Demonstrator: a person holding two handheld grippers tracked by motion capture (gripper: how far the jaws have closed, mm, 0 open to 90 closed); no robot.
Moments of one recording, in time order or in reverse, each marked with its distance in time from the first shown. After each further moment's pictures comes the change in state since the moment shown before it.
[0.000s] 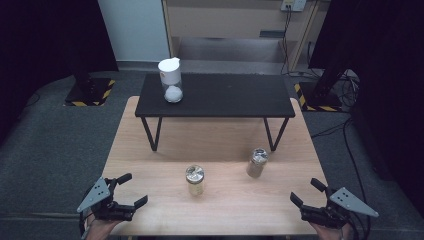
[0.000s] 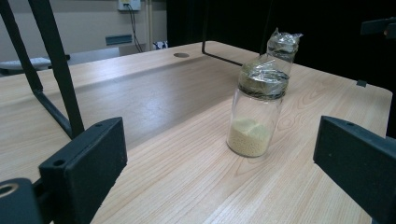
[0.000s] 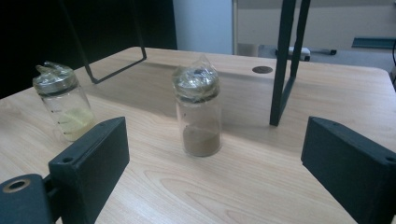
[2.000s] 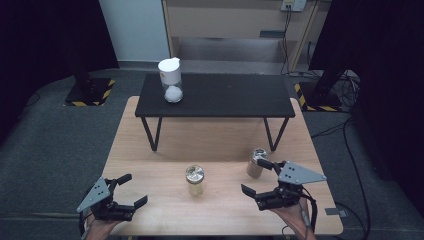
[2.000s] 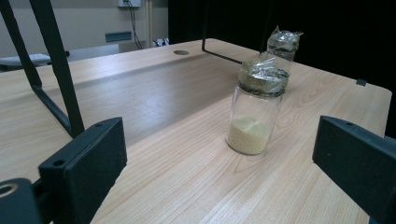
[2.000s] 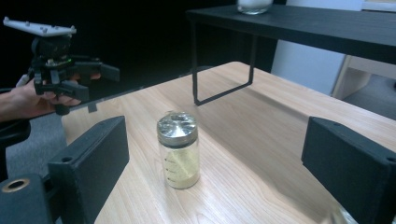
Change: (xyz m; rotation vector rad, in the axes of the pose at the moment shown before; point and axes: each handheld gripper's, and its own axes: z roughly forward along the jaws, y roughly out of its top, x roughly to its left) left arm -0.001 0.001 0.000 0.012 0.002 -0.008; right arm 0.037 0.089 0.094 0.033 0.396 -0.164
